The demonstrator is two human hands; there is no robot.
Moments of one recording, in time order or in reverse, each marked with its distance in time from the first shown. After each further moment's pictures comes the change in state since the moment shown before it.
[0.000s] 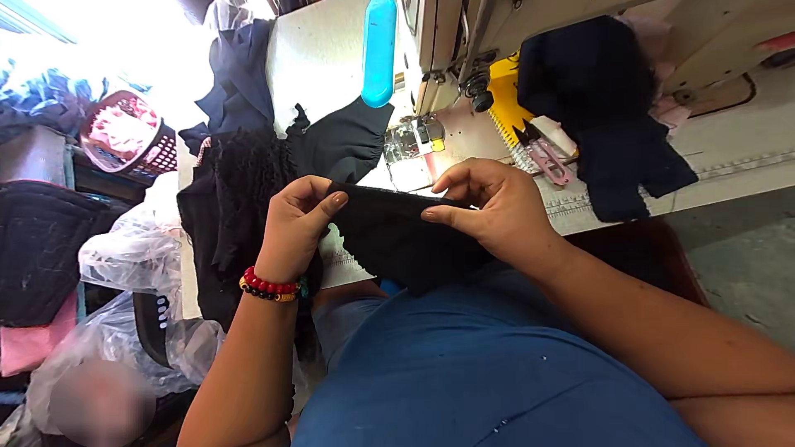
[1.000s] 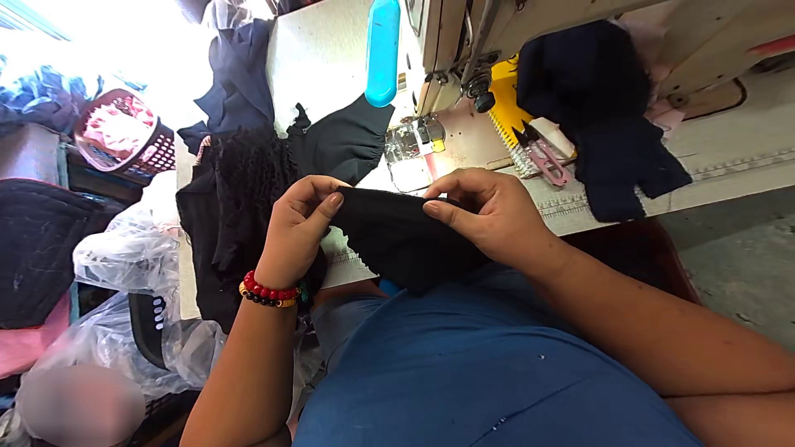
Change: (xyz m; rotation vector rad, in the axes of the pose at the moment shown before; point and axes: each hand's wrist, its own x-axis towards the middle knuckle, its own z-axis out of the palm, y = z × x) left_hand -0.002 -0.001 -0.002 -0.010 -0.038 0.046; right_hand 0.000 0.001 0.002 -0.026 -0.072 -0.031
